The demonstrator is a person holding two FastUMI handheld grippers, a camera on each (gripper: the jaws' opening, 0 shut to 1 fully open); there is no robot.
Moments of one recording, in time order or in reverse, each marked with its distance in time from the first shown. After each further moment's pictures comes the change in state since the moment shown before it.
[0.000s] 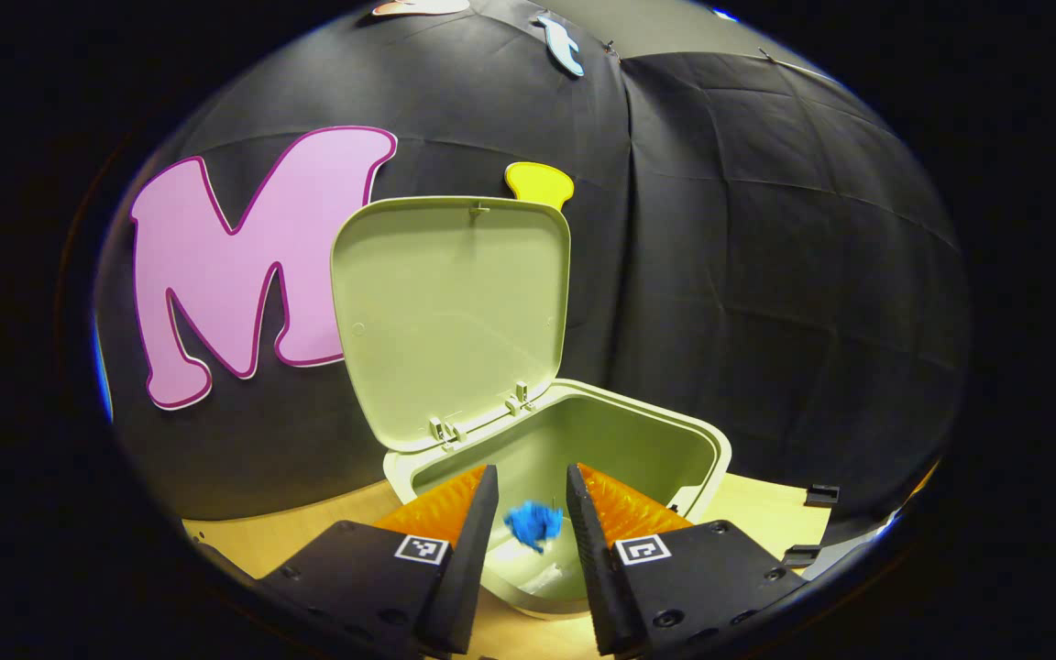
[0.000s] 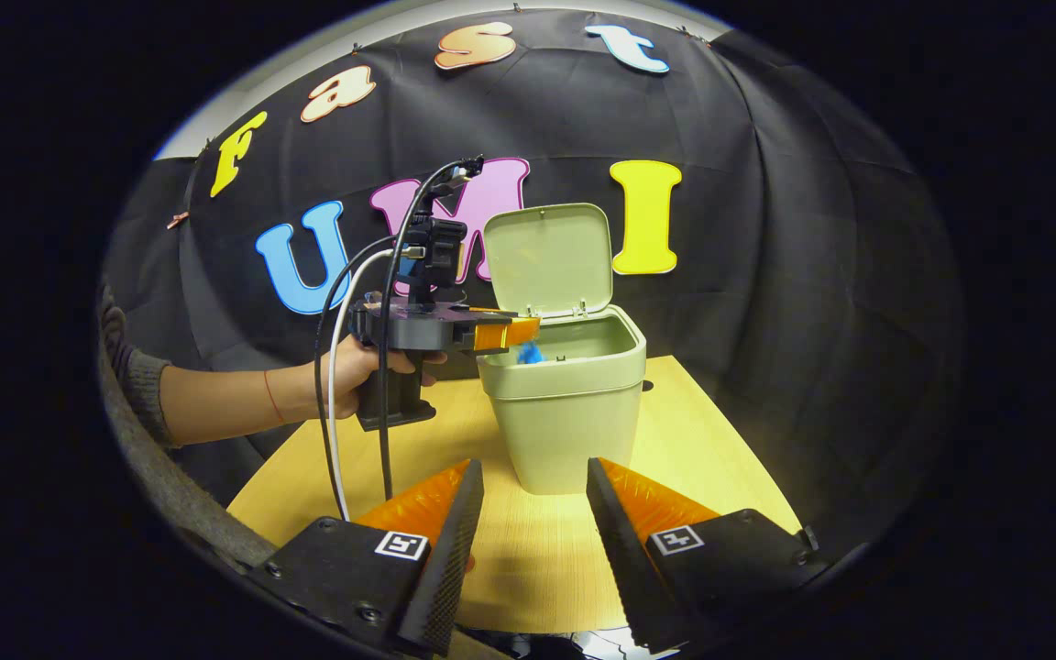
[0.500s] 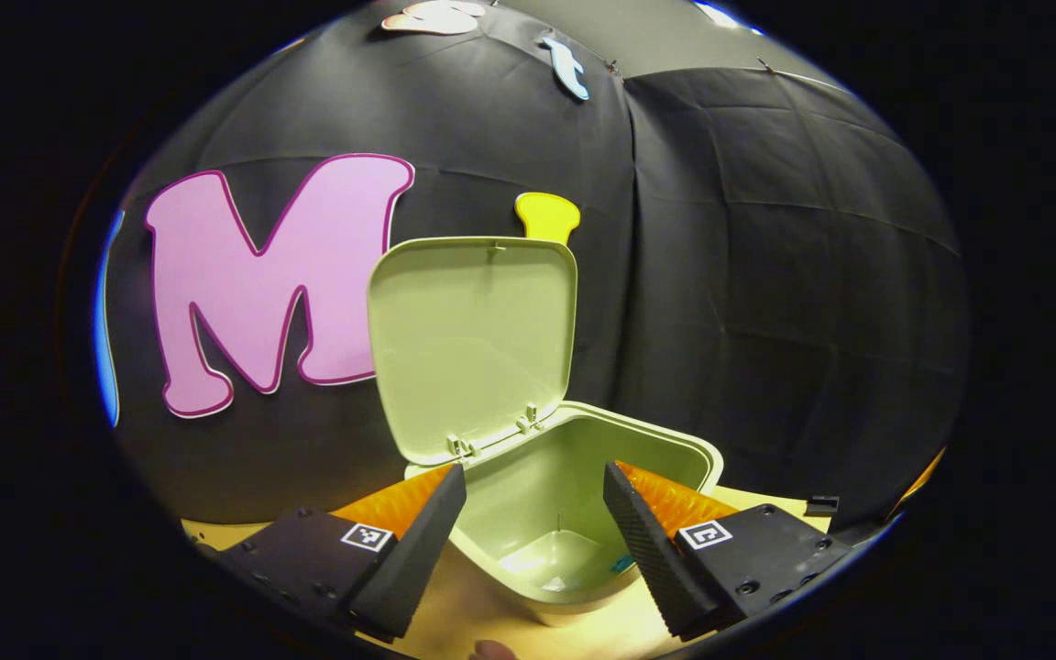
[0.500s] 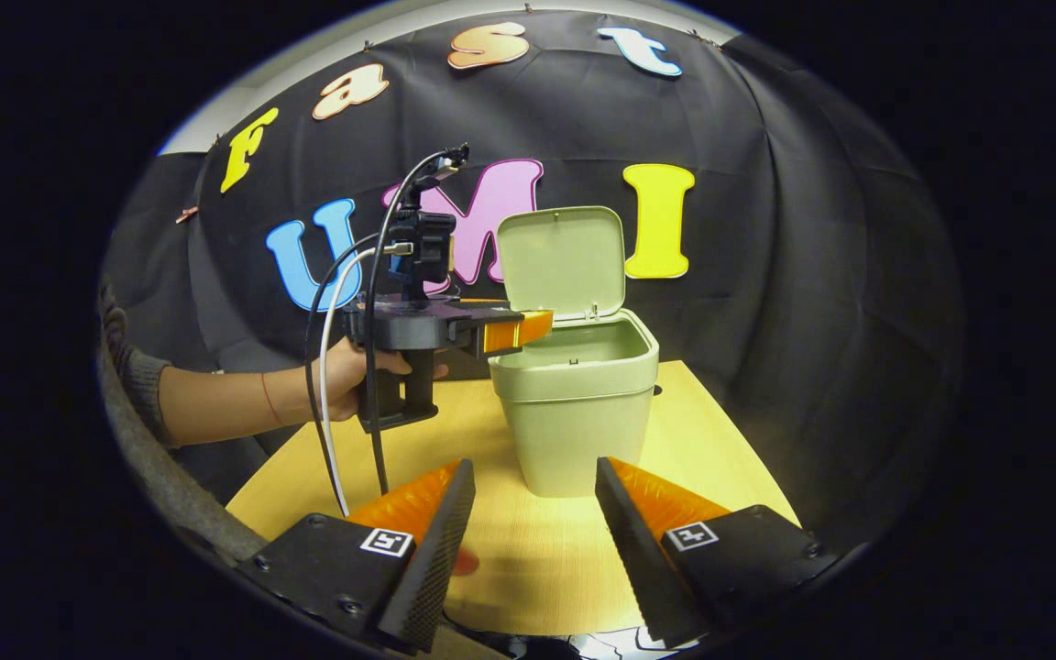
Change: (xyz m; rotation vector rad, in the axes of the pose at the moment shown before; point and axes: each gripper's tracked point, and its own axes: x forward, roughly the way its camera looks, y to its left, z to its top) left arm -0.028 0.013 0.017 -0.015 -0.096 0.048; right arm 0.003 0.010 0.001 -0.021 -0.005 0.032
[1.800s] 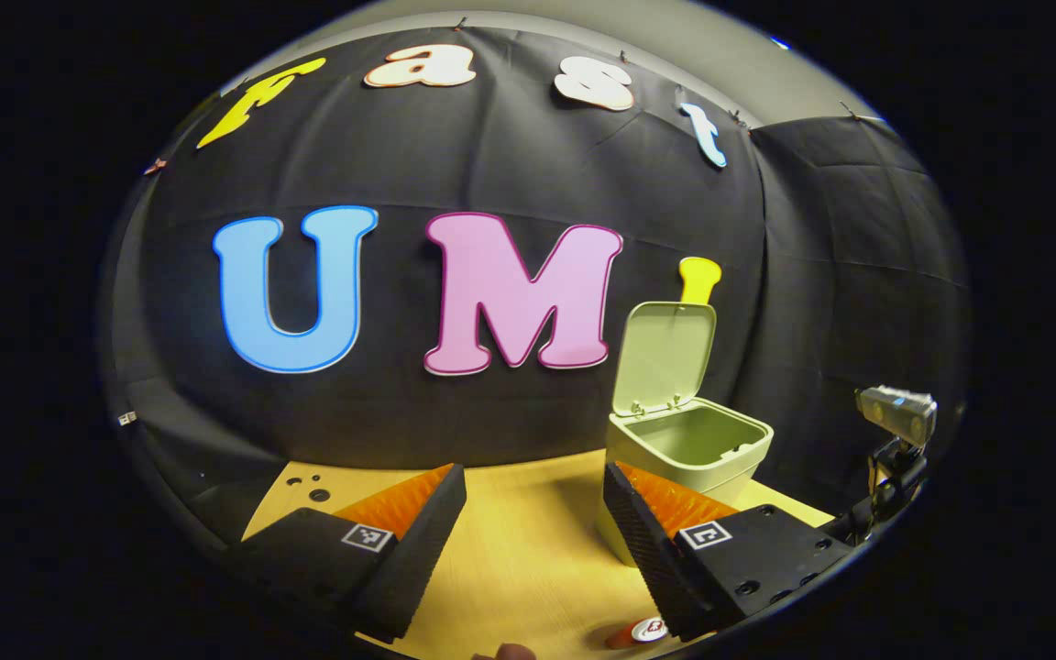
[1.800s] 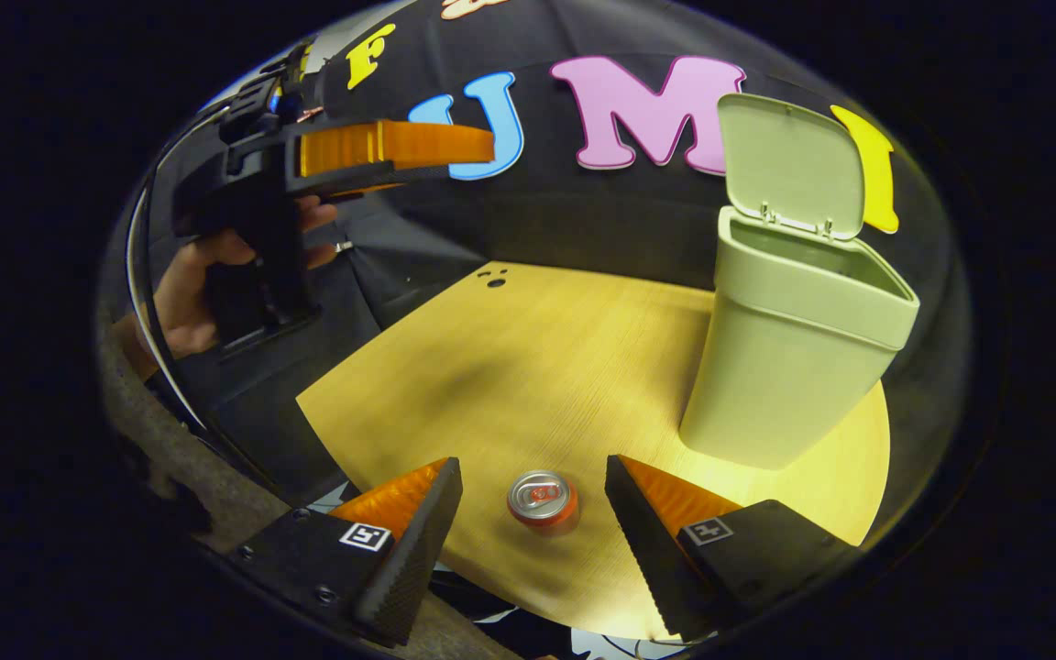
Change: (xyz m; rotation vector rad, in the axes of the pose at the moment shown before) left arm -0.257 0.097 -0.029 -0.173 -0.046 0.452; right arm 0.056 0.120 -0.128 -0.226 0.386 0.485
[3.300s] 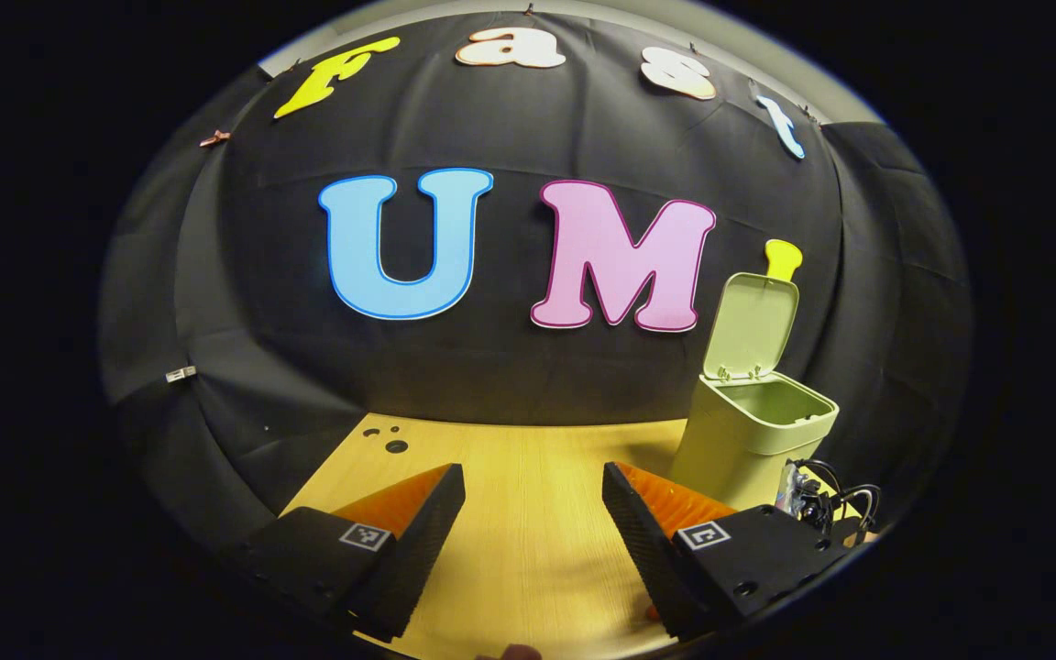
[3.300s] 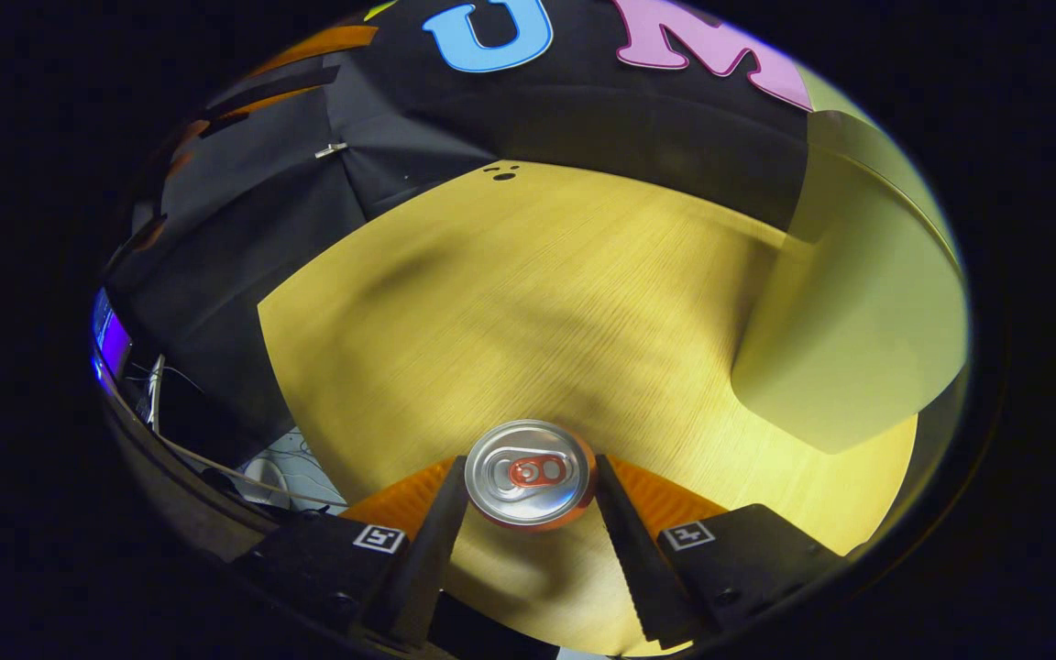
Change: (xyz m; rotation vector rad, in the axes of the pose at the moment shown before) left arm -0.038 0.072 -0.037 -0.071 0.087 0.202; right arm 0.091 -0.016 -0.088 -0.095 0.240 -0.003
